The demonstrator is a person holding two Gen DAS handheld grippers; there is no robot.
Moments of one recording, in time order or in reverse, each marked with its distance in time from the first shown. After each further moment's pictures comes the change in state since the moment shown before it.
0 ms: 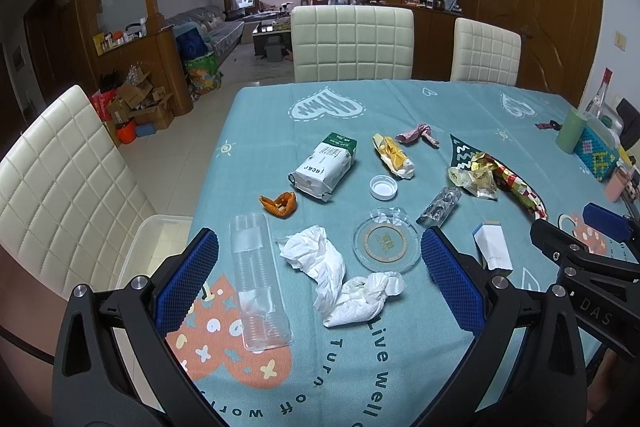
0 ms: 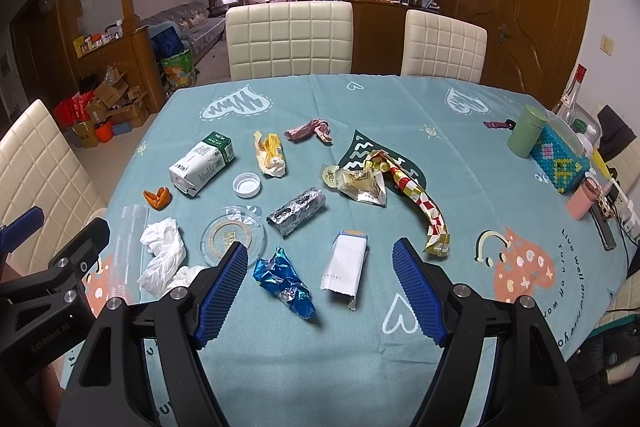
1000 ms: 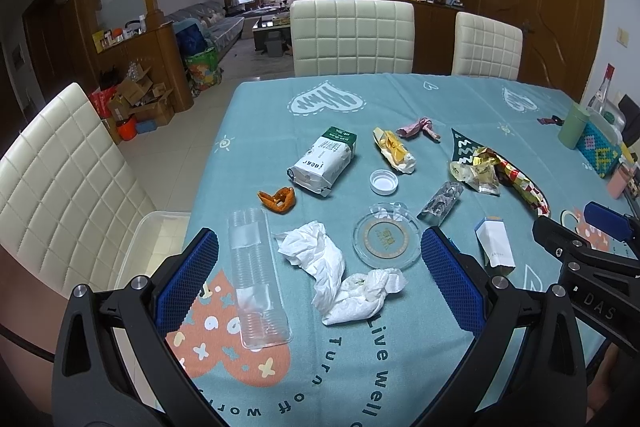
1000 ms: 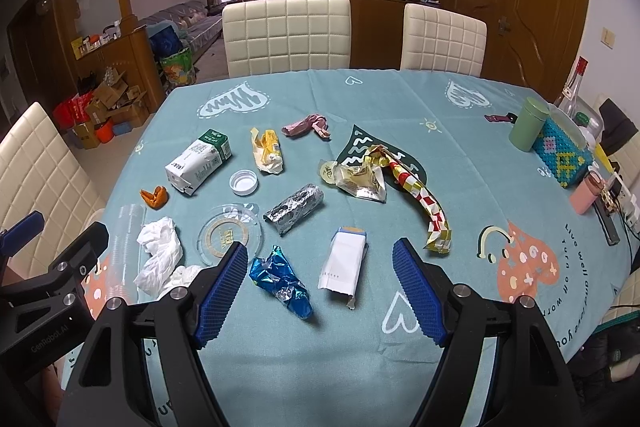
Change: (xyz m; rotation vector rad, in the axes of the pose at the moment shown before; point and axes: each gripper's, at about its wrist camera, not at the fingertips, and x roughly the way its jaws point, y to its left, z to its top) left arm 0.006 -0.003 -0.001 0.002 0.030 0.002; right arm 0.005 -0.005 0.001 0.013 0.018 0.007
